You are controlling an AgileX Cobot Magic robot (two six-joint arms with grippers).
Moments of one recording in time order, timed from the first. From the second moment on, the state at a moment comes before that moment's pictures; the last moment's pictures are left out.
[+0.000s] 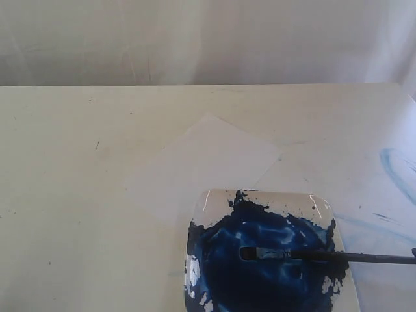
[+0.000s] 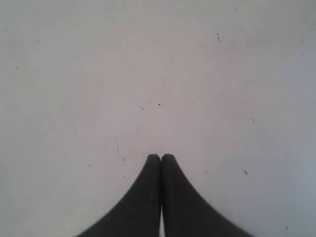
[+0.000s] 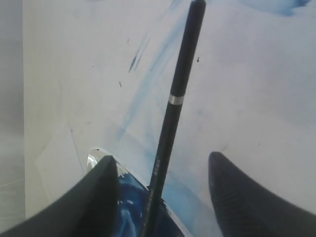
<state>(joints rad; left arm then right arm) 0.01 0.03 0.02 -0.05 0.42 0.00 0.16 0.77 0.00 0.77 0.00 0.57</state>
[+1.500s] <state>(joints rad) 0.01 0.03 0.02 -0.05 0.42 0.00 0.16 1.13 -0.17 0.77 0.00 0.58</state>
